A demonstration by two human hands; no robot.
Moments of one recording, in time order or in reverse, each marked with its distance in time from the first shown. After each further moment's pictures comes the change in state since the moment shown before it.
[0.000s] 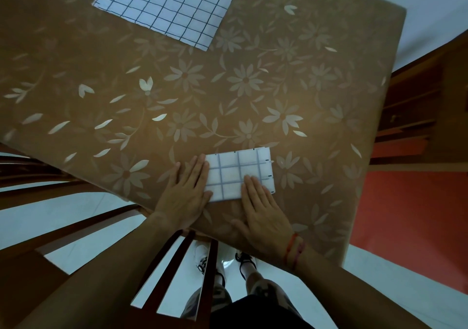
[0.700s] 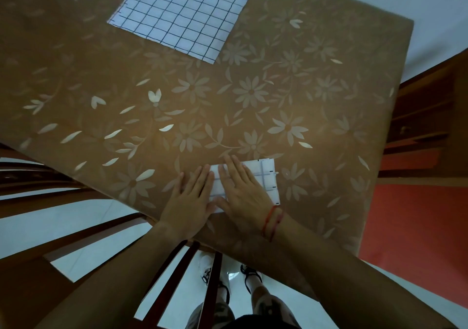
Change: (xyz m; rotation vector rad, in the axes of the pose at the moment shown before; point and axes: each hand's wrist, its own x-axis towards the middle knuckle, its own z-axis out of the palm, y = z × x) left_hand 0.002 0.001 0.000 0.014 -0.032 -0.050; right_hand 0.080 -0.014 -0.031 0.044 0.033 -0.138
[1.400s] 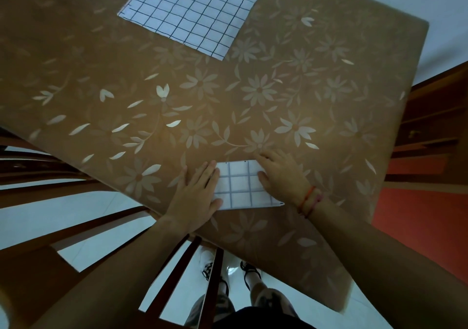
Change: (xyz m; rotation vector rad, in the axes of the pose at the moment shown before) left_hand 0.005 0.002 -0.011 -0.056 0.081 -0.017; right_hand 0.007 0.071 -0.028 0.005 0.148 0.031
